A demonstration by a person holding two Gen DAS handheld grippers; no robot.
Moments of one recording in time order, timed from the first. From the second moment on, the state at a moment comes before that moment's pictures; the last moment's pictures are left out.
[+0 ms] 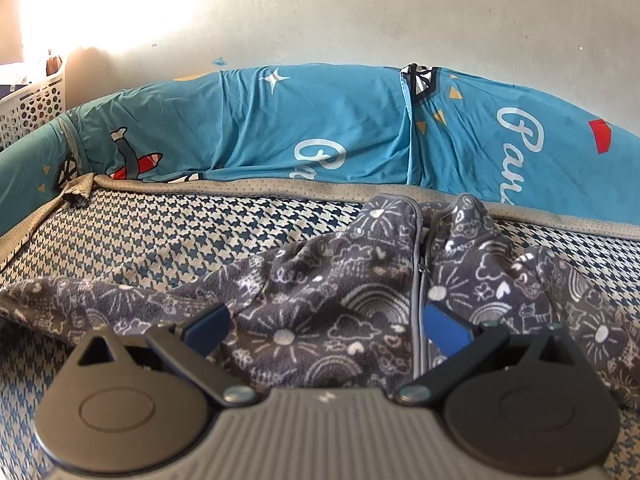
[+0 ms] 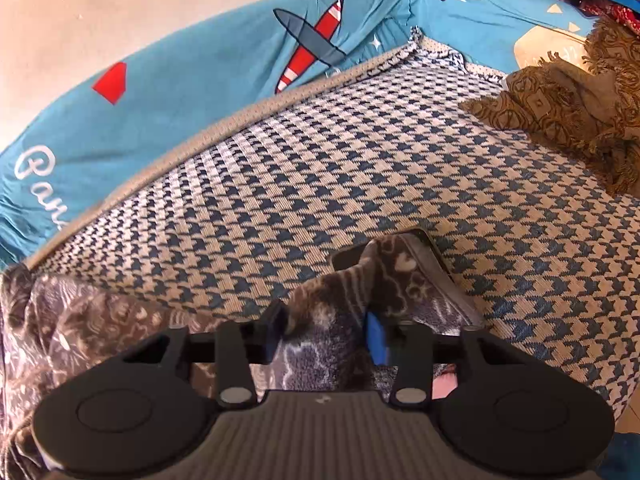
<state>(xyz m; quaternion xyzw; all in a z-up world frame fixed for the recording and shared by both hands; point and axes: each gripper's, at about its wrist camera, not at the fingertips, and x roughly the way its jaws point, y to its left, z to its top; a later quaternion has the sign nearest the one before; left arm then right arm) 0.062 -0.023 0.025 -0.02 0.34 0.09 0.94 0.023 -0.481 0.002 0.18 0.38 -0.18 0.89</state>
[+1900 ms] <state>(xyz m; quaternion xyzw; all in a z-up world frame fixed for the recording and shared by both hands) 0.019 -0.115 0.003 -0.20 0.37 -0.07 0.90 0.076 -0.313 0.014 0.35 0.42 0.00 0.84</state>
